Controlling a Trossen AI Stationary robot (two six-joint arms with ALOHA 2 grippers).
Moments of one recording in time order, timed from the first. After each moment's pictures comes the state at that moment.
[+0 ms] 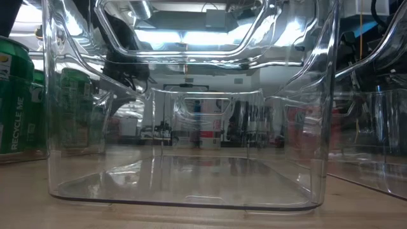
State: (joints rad) left arm 0.97 1.71 1.30 -1.18 -0.40 -0.49; right arm -0.27 0.13 0.01 0.02 -0.06 -1.34
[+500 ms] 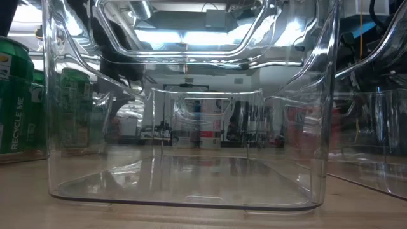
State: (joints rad) left arm 1.05 1.69 1.25 -1.09 -0.31 -0.50; right arm -0.27 0.15 0.01 0.02 -0.06 -1.34
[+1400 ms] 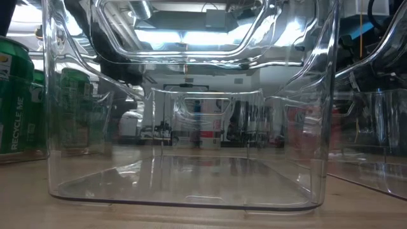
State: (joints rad) left arm 1.04 1.69 1.11 -0.87 -0.27 -0.40; right arm -0.27 0.17 0.01 0.02 -0.06 -1.34
